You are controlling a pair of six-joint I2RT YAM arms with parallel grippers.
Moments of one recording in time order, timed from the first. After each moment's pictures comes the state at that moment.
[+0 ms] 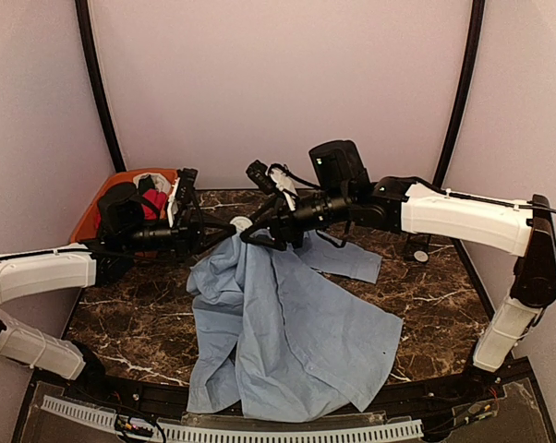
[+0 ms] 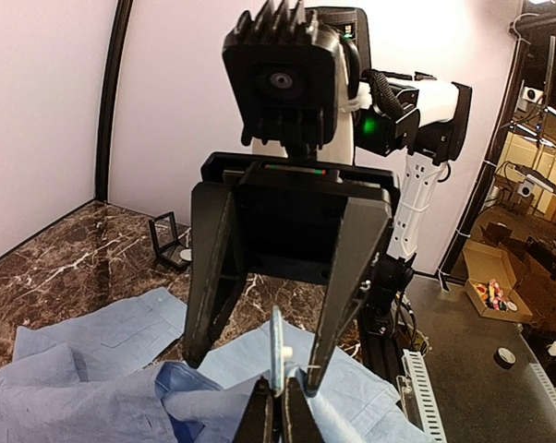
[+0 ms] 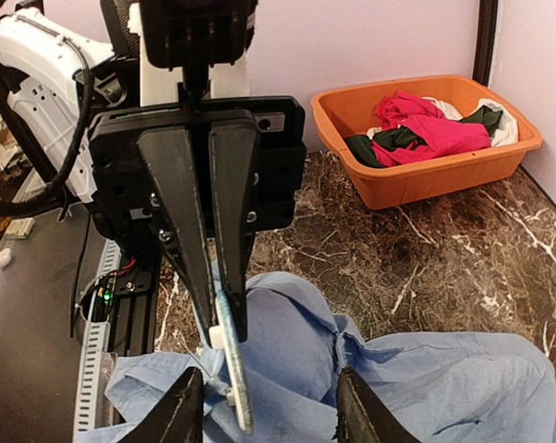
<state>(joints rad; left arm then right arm) -0.58 1.23 0.71 0.53 0.85 -0.24 0.94 1.70 1.47 -0.21 -0.56 -0.07</state>
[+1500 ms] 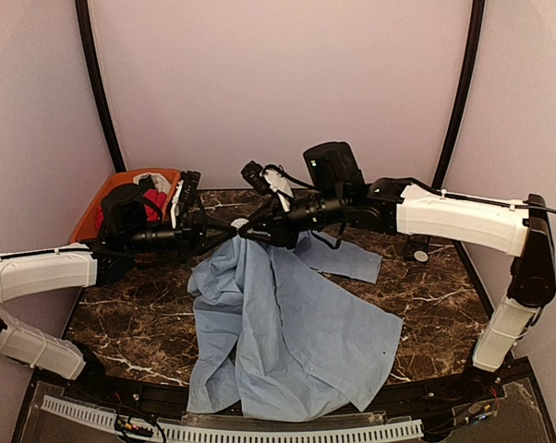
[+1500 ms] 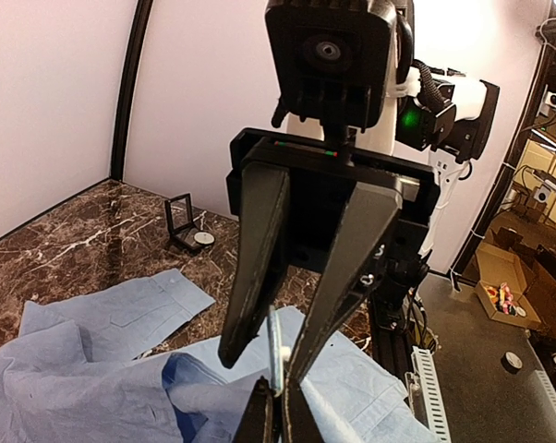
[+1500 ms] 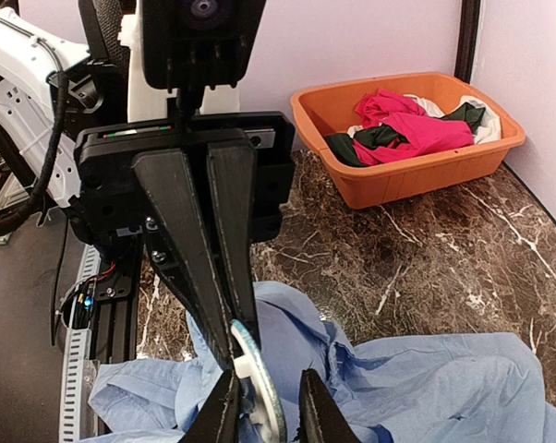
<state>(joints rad) -0.58 1.24 0.71 0.48 0.82 -0.23 0.95 1.72 1.49 -0.21 -0.48 -0.07</state>
